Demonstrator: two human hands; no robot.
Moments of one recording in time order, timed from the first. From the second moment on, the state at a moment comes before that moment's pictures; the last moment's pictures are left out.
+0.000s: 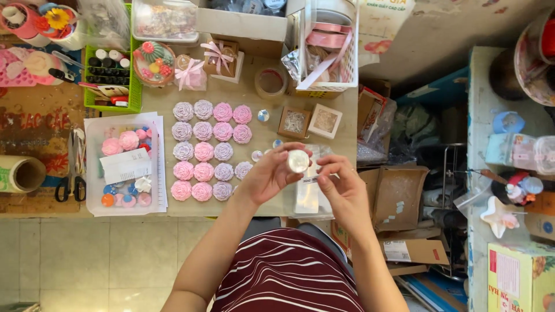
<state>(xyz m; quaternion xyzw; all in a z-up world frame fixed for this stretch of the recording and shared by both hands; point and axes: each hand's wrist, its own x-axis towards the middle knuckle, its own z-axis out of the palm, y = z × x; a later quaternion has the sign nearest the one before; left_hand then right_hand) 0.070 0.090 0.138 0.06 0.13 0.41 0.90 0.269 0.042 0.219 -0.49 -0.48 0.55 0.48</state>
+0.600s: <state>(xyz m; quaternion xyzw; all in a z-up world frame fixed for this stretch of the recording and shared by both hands) 0.069 0.055 0.178 0.18 0.14 0.42 0.88 0.258 0.021 0.257 -0.53 -0.54 0.48 0.45</state>
